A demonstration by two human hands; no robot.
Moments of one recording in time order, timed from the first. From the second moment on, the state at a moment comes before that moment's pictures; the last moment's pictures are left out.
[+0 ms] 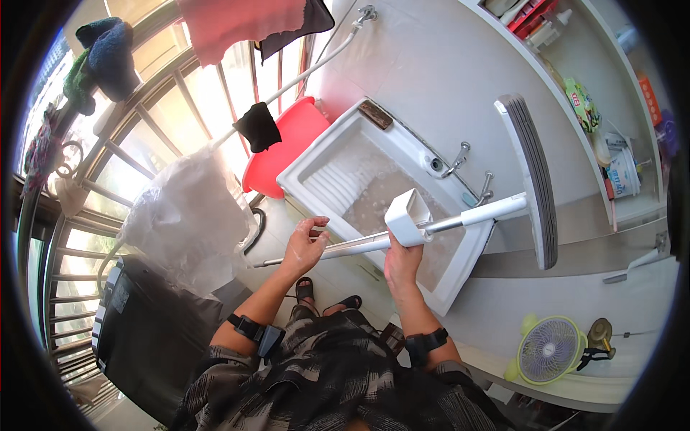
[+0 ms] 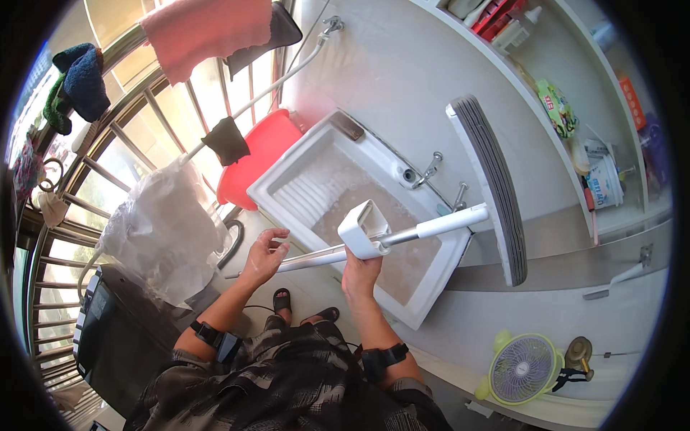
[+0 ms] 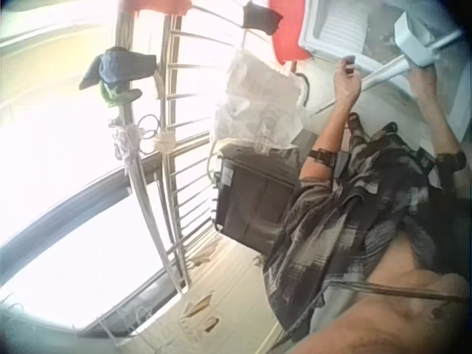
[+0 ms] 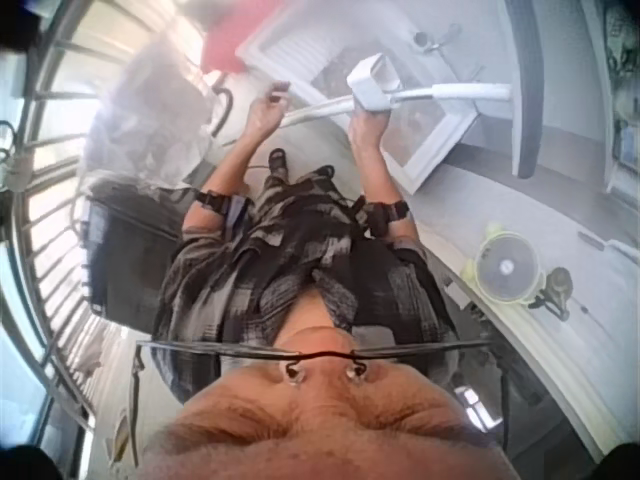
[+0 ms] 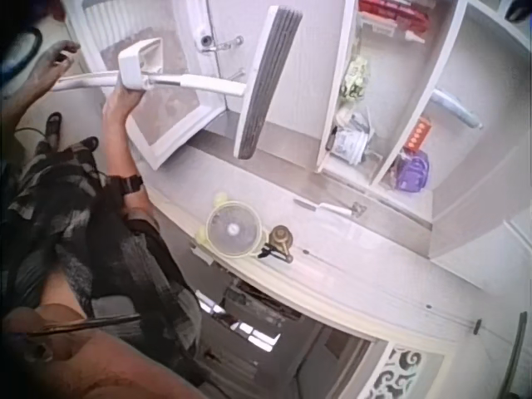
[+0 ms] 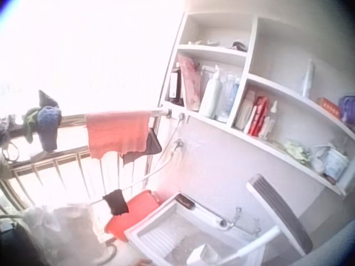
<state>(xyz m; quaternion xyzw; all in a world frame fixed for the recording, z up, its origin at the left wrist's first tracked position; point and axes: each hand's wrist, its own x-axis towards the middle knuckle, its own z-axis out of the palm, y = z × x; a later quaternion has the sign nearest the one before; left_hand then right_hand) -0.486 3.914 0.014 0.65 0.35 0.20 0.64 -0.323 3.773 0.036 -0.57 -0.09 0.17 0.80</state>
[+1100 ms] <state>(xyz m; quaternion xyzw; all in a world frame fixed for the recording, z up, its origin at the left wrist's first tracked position) -0.202 3.792 0.059 0.95 0.07 -0.09 0.28 -0.207 3.587 0.075 -0.76 -0.38 0.45 0.28</state>
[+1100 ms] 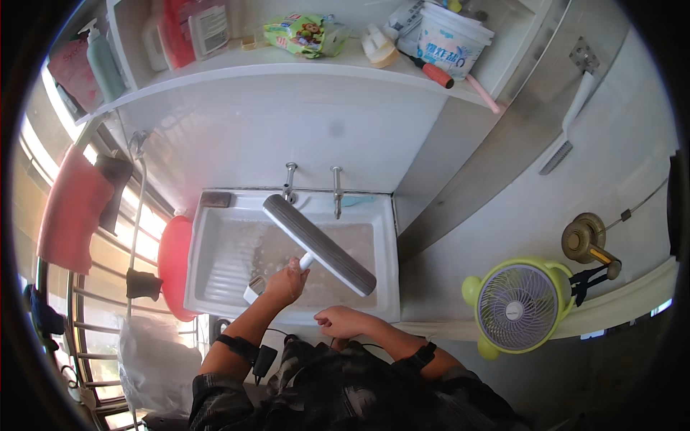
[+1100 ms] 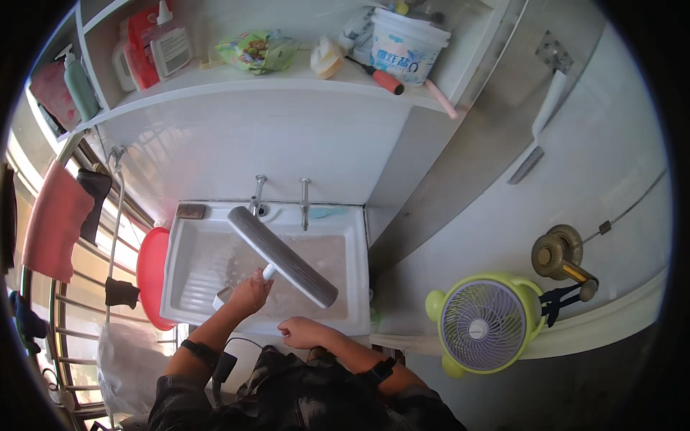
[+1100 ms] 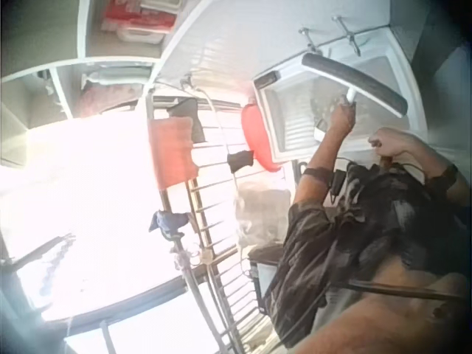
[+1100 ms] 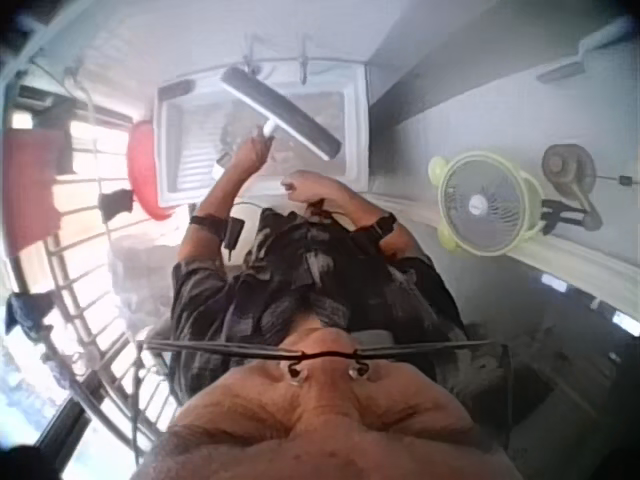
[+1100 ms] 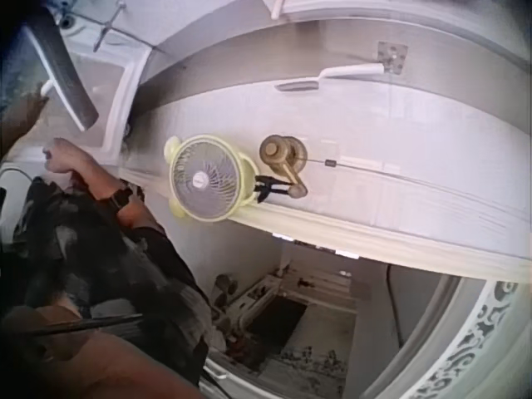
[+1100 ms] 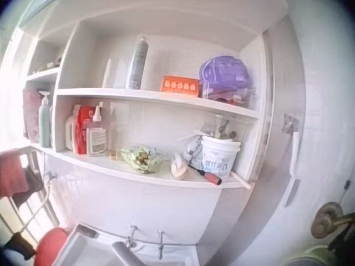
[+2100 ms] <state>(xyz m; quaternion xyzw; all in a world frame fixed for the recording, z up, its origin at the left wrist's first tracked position) -0.184 3.862 -0.034 0.97 -0.08 -0.06 0.23 0.025 3.370 0.505 -0.87 0.18 -0.44 0.14</state>
